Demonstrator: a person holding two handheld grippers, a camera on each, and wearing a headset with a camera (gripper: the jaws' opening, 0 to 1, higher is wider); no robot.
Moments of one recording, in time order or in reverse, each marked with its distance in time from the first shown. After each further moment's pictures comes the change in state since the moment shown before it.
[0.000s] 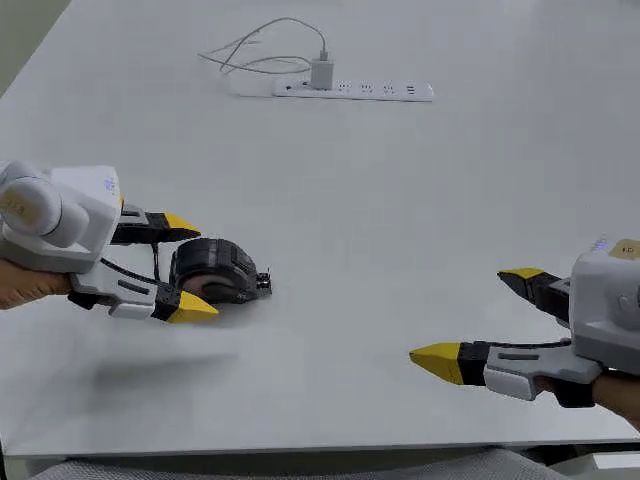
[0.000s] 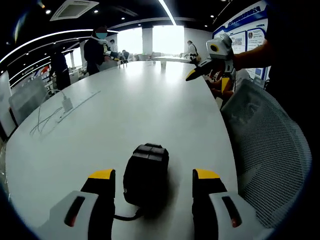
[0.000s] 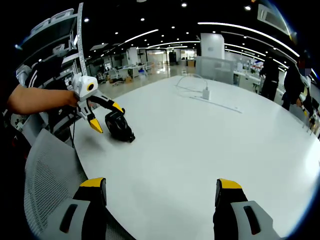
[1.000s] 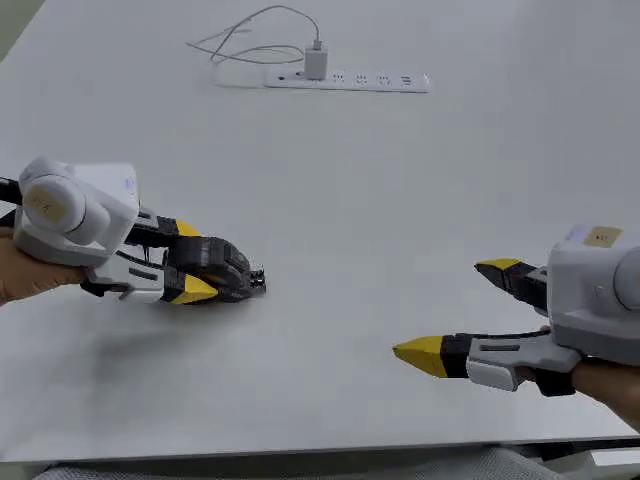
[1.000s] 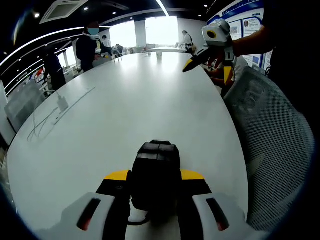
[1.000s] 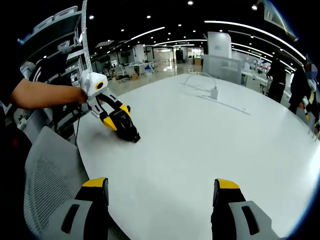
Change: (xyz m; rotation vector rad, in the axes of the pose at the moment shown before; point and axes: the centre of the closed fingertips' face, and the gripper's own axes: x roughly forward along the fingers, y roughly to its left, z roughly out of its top) left arm 0.012 0.009 -0.009 0.066 0.076 -0.009; right arm 0.021 0.009 0.005 -0.037 0.026 0.059
